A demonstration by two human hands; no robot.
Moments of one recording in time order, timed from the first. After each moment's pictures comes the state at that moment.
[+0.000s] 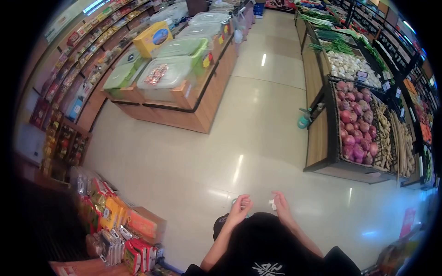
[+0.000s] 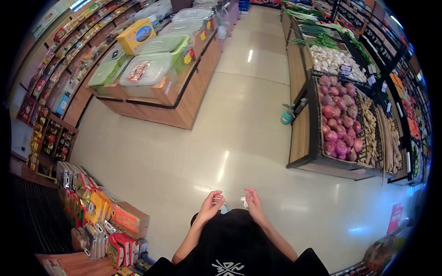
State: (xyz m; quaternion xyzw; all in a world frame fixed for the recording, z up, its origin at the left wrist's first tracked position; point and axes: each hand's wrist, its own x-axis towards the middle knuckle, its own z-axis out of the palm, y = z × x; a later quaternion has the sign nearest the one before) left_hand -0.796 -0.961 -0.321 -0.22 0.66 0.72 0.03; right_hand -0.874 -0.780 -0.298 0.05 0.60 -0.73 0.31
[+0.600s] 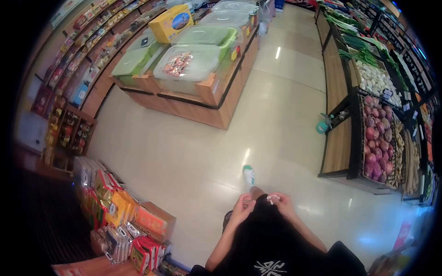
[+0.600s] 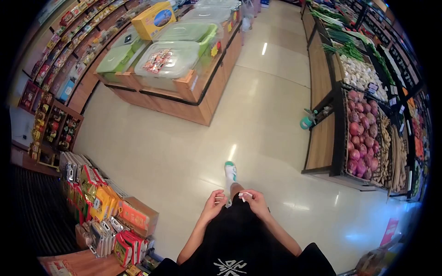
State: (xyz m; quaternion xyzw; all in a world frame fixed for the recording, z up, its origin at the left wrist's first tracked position) left_hand -0.803 -1.107 -0.348 -0.28 0.63 0.73 0.00; right_hand -0.915 -0.942 -0.316 -0.05 0.65 -0.66 0.38
